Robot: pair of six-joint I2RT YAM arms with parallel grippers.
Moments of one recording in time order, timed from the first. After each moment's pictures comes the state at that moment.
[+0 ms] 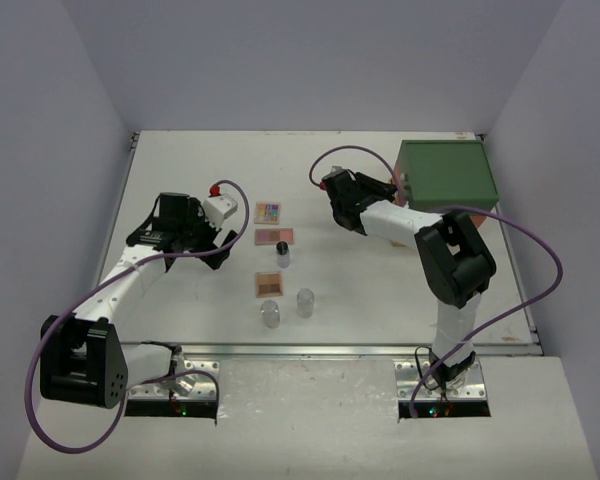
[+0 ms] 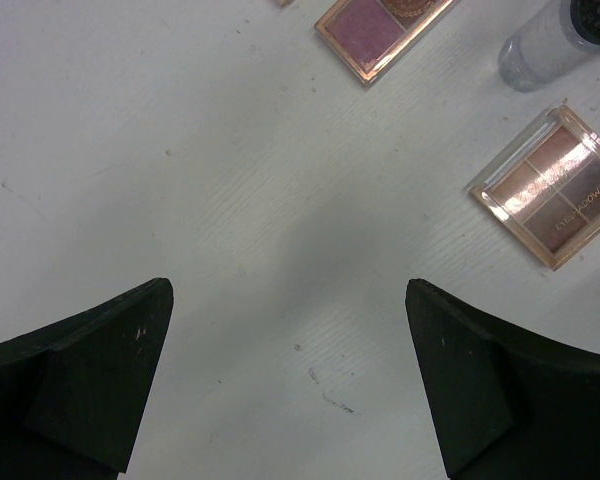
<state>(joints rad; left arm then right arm) -0.08 1.19 0.77 -0.43 0.30 0.51 0.54 1.93 1.21 -0.10 1.05 -0.84</state>
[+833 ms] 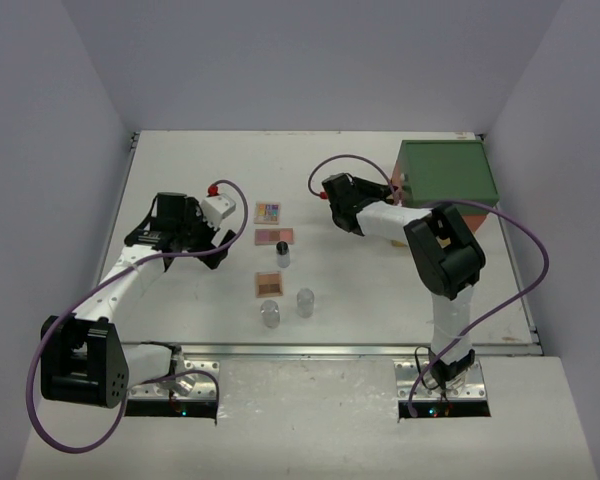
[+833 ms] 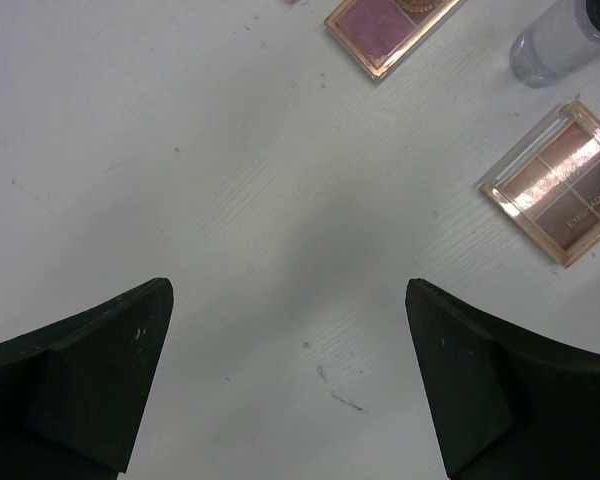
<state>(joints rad) -0.07 1.19 0.77 -0.43 0.30 0.53 0.53 2.02 1.22 -0.05 1.04 -0.98</state>
